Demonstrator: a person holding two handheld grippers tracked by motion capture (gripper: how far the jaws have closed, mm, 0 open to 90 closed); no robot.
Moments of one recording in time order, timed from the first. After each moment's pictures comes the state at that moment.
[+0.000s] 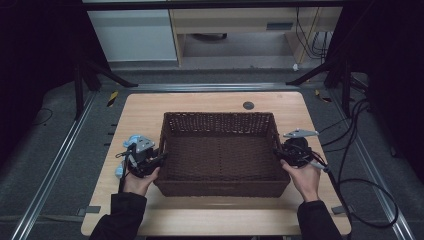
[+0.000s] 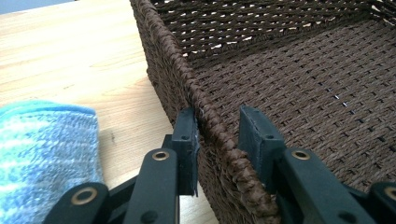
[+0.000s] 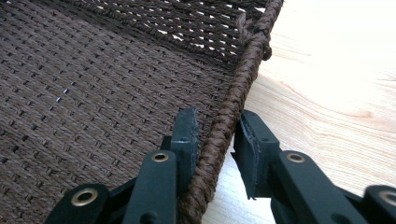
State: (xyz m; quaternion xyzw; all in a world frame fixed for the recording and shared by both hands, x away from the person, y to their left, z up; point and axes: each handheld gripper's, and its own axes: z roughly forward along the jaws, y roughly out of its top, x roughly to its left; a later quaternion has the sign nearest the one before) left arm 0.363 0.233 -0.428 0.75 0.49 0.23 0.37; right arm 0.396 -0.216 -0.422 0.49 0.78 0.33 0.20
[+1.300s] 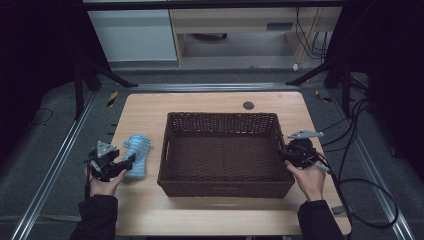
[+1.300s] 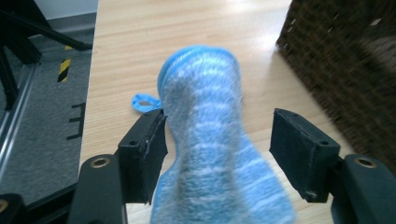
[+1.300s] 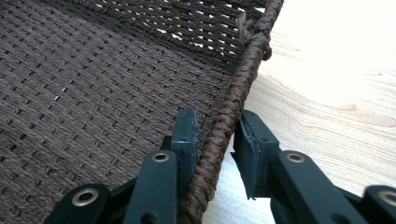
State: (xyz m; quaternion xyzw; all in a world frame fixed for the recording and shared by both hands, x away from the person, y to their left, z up) left arm 0.356 0.335 -0.446 0.71 0.55 0.29 0.33; right arm 0.393 -0.227 -0.421 0.49 0.78 0.33 0.21
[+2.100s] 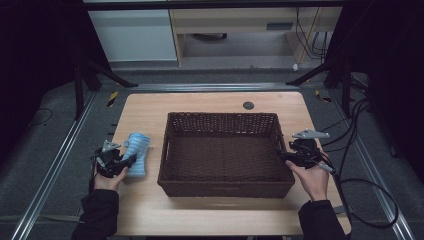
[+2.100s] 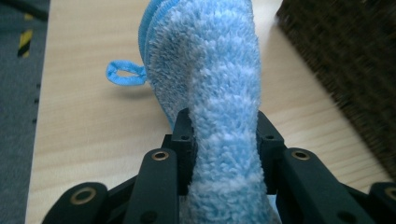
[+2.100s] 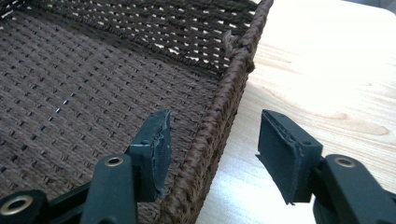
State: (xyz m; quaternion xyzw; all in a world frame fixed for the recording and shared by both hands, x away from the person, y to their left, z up) left arm 0.376 0.340 -0.464 0.72 0.56 0.22 0.34; right arm 0.391 -0.235 -0.419 0.49 0.77 0.35 0.22
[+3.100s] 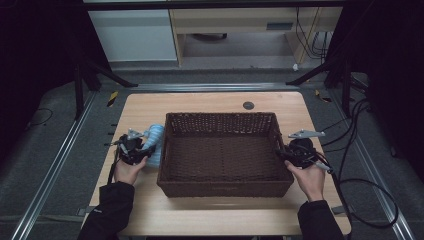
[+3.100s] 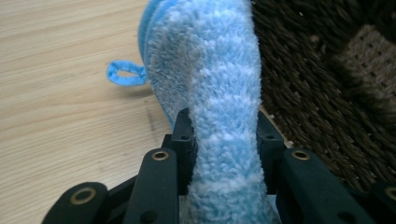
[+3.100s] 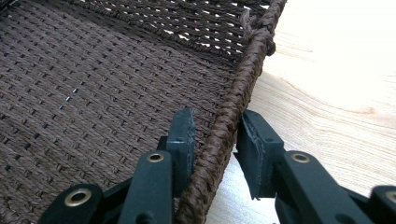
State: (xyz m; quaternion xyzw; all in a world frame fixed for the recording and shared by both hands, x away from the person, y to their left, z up) left arm 0.422 0.285 -0.469 0.77 0.51 0.21 0.33; right arm 0.395 -0.229 -0.424 0.49 0.78 0.35 0.19
